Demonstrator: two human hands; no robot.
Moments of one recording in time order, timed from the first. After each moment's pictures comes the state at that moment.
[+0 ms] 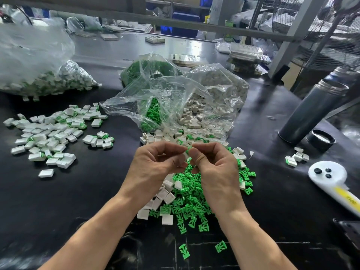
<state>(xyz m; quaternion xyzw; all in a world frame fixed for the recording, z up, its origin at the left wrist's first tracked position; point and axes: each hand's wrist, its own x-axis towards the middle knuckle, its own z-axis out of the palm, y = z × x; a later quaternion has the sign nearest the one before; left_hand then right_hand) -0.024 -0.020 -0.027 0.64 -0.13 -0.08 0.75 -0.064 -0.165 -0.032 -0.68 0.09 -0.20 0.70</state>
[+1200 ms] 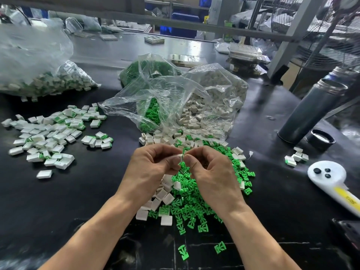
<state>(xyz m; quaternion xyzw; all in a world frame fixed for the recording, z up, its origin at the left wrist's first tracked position) -0.021 -0.016 -0.031 0.70 -0.12 -0.07 0.71 -0.069 -0.176 -0.030 -0.84 0.04 -0.14 0.53</state>
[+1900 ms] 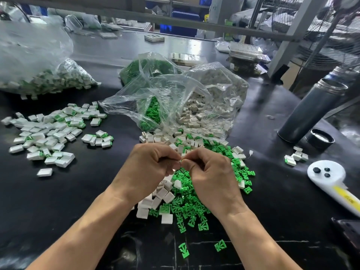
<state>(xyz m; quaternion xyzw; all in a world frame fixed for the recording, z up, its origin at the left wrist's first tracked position) -0.015 -0.006 -0.024 0.78 -0.23 -0.02 0.58 -0.072 -0.171 -0.028 -0.88 0.02 -0.17 0.45</state>
